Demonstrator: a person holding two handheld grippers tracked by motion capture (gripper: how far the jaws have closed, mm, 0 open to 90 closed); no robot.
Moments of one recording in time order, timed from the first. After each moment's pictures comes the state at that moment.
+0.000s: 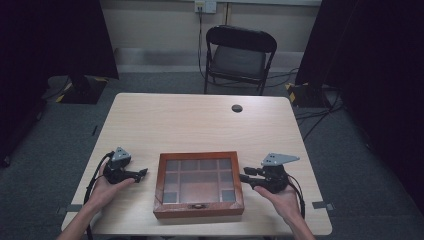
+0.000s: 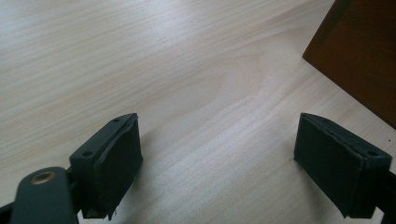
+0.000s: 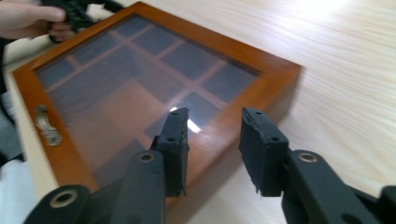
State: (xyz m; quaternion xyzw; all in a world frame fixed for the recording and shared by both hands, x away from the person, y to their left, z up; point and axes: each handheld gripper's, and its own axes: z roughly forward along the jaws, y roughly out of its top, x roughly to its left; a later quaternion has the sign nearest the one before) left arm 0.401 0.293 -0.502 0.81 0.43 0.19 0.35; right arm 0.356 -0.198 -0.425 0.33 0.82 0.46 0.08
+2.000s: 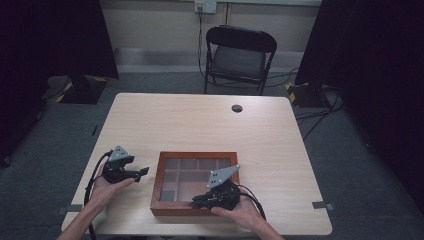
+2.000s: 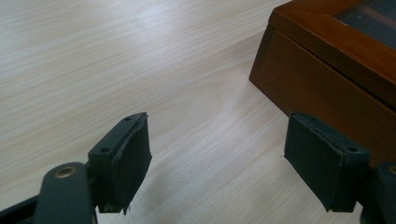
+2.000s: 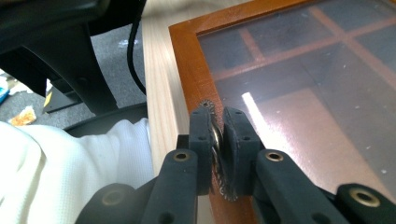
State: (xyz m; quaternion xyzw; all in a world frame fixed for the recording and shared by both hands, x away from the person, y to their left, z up) left arm 0.389 0.287 -0.478 0.80 0.41 0.18 0.39; right arm 0.328 -0.077 -0.434 0.14 0.88 0.44 -0.05
